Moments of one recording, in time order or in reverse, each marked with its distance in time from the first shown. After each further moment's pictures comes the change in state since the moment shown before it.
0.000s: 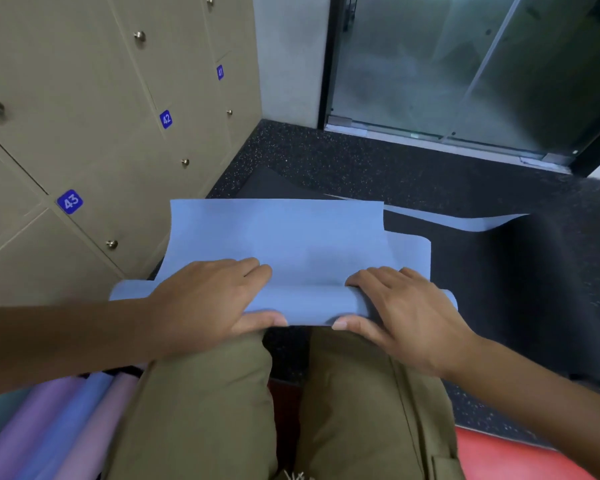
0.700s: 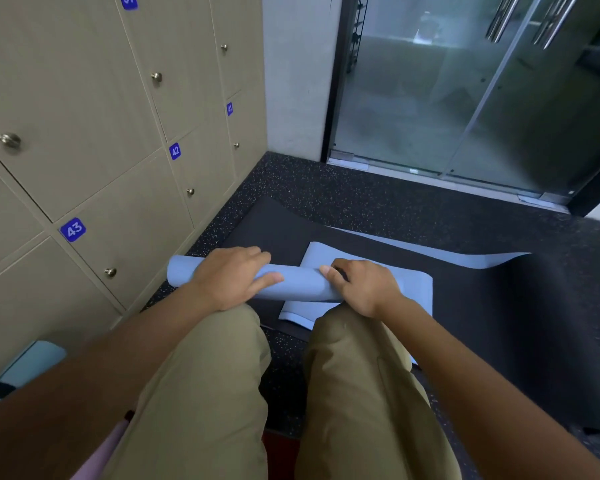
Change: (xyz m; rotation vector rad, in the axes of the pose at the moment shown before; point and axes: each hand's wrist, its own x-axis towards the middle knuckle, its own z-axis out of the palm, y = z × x) left_hand 0.072 -0.081 0.091 -0.055 -0.028 -0.263; right_hand 0.127 0.058 0.056 0.134 -0.179 0.311
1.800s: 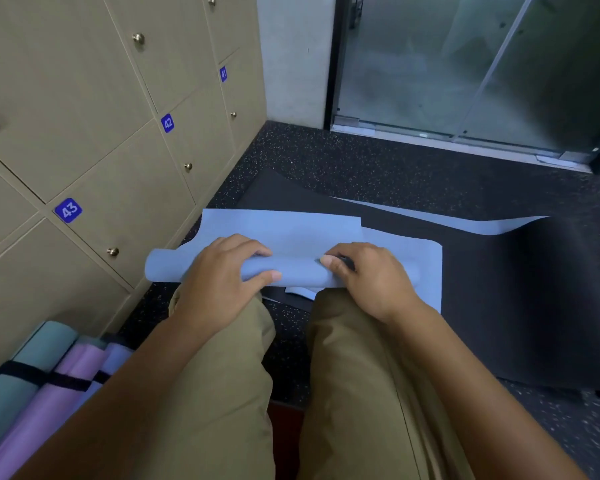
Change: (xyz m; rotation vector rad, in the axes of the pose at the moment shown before) left_hand -0.049 0.050 -0.024 -0.464 0.153 -0.315; right_hand -0.040 -0.016 0.008 0.253 0.167 -0.046
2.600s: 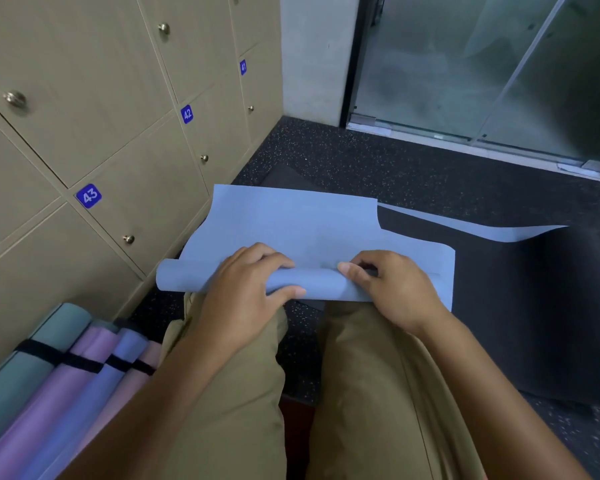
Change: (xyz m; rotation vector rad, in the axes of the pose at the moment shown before) left_hand -0.027 0.019 0.000 0.025 0.036 0.024; right_hand -0.014 -0.010 -0.007 0.087 -0.051 0.099
